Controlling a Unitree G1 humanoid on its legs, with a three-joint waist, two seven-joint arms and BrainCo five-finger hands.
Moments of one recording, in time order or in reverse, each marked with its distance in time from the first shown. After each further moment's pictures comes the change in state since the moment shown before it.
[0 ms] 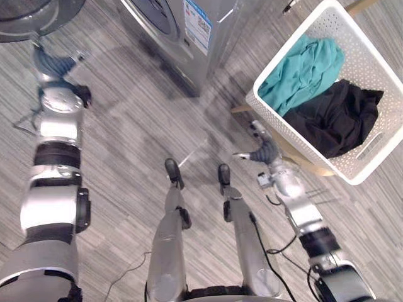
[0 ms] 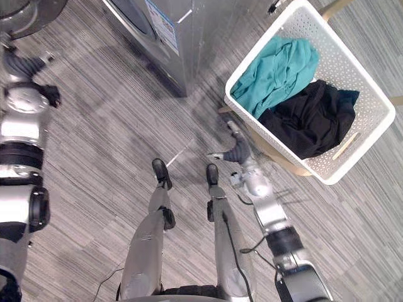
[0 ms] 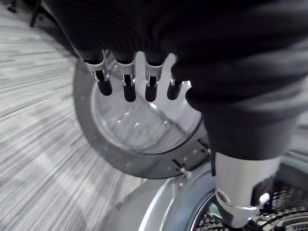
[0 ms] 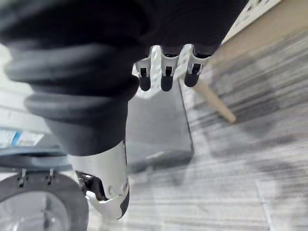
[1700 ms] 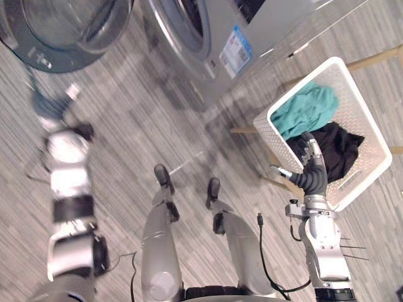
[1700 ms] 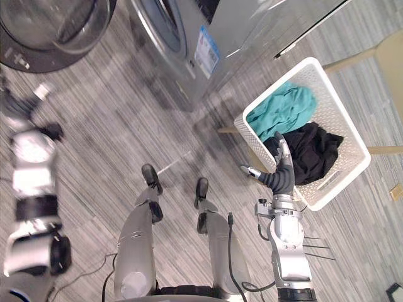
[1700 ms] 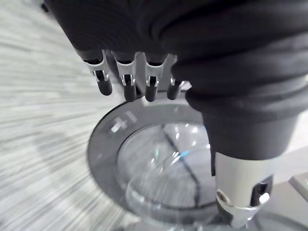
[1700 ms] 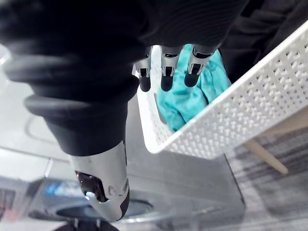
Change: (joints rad) left arm 0.672 -0.394 0.266 -0.553 0.012 -0.005 0.010; right arm 0.349 0.161 -0.217 -0.314 0.078 -0.053 -0.074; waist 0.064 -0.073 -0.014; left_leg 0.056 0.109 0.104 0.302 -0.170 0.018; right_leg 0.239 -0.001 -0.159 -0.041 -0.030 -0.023
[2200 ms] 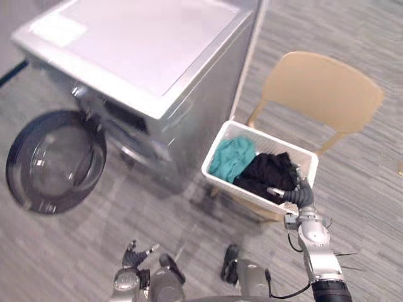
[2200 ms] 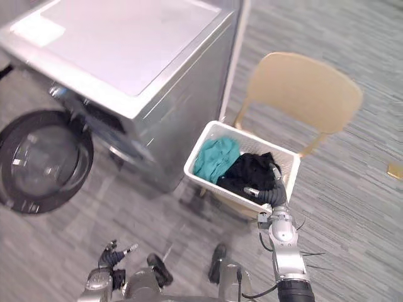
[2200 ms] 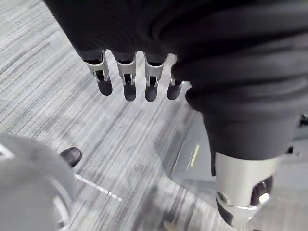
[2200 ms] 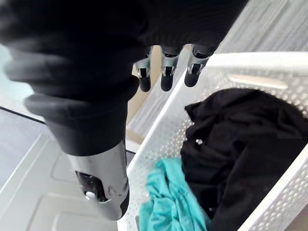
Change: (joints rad) left arm 0.573 -0.233 -0.145 0.451 0.035 -0.027 -0.250; right arm -0.028 -0.031 0.014 0.353 -0.191 0.089 0.051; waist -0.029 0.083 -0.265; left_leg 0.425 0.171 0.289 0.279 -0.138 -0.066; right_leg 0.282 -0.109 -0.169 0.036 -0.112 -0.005
